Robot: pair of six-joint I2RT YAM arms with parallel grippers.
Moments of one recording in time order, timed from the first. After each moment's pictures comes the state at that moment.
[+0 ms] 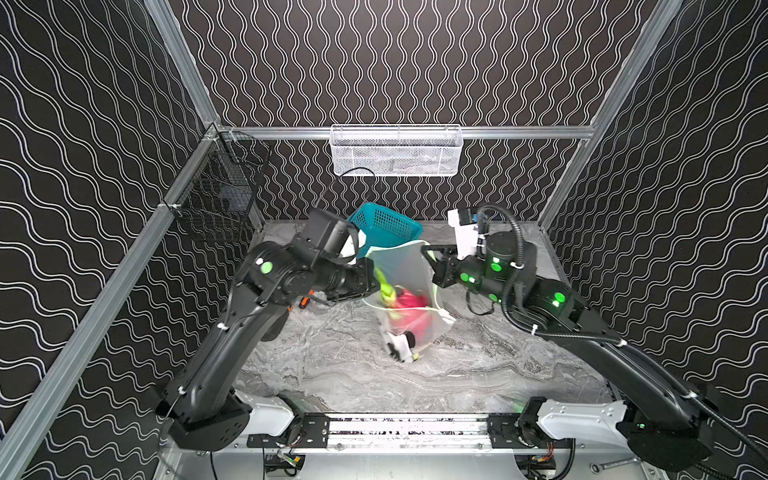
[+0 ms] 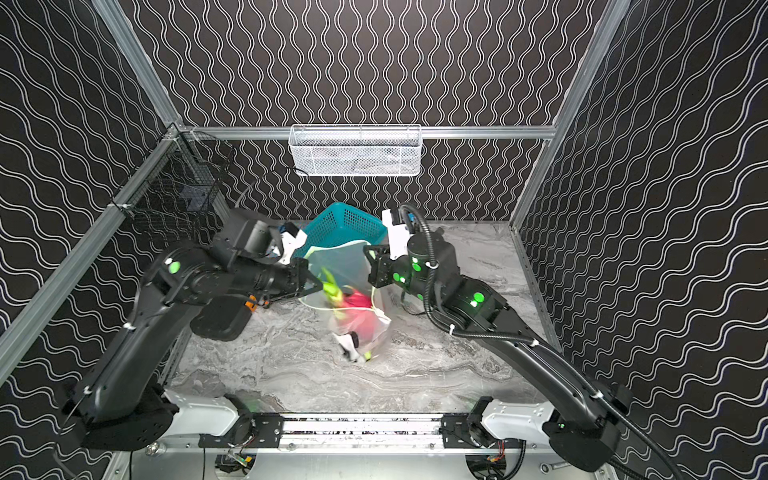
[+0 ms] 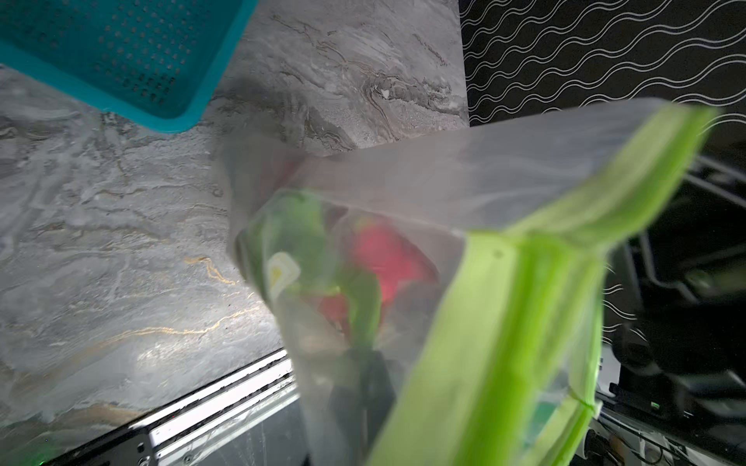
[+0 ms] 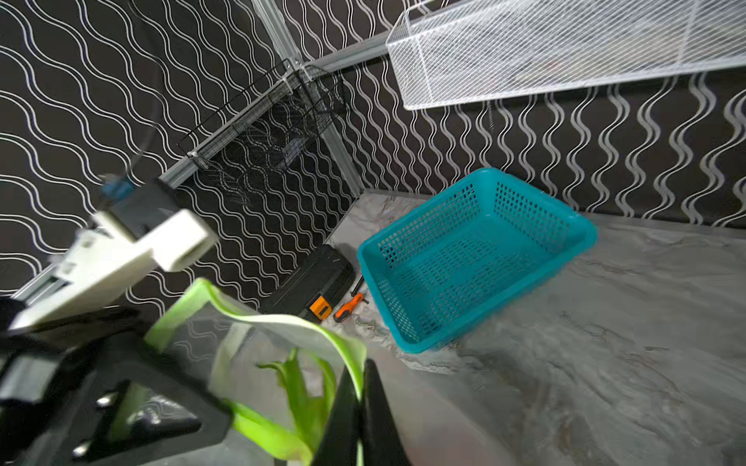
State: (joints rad) left arm -0.67 1.34 1.94 -1.44 0.23 -0.72; right arm 0.87 1.24 1.44 -0.45 0.06 0.47
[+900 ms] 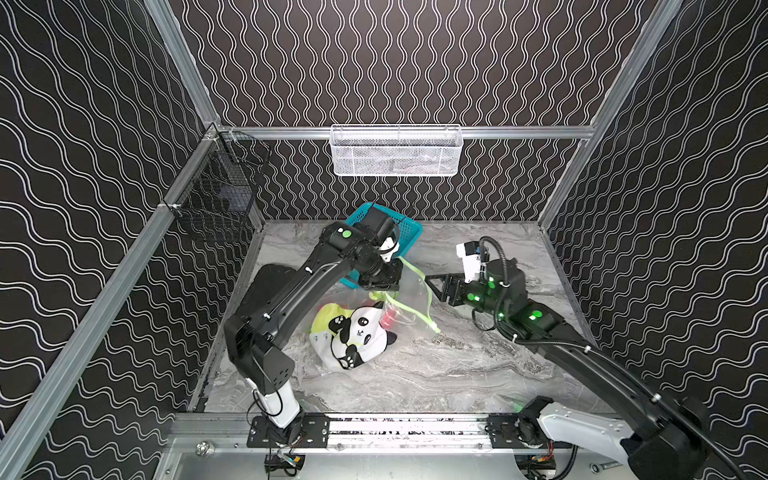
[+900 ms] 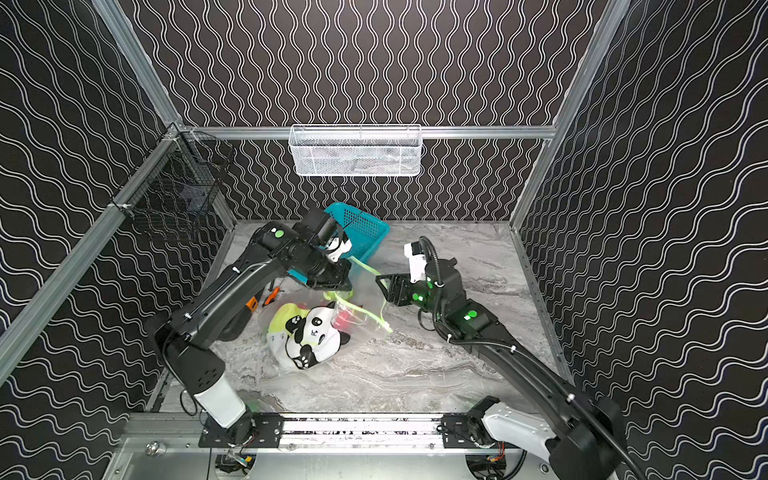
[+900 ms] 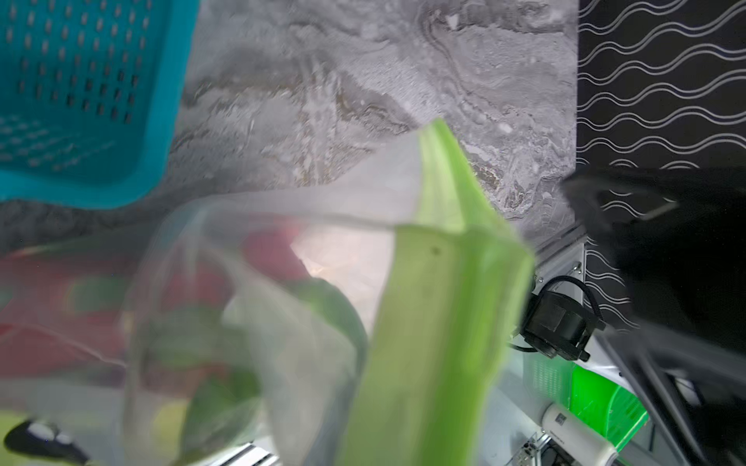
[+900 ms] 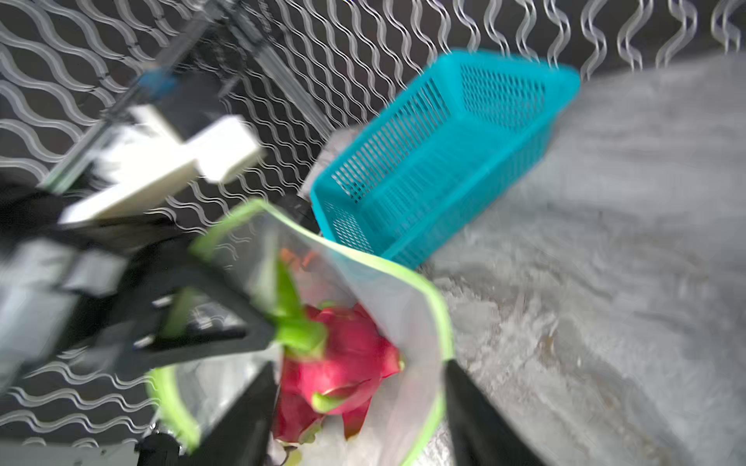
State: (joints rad) left arm -0.65 1.74 1.90 -1.31 0.32 -0.46; right arm 0.60 1.08 0.94 -0.20 -0.22 0.49
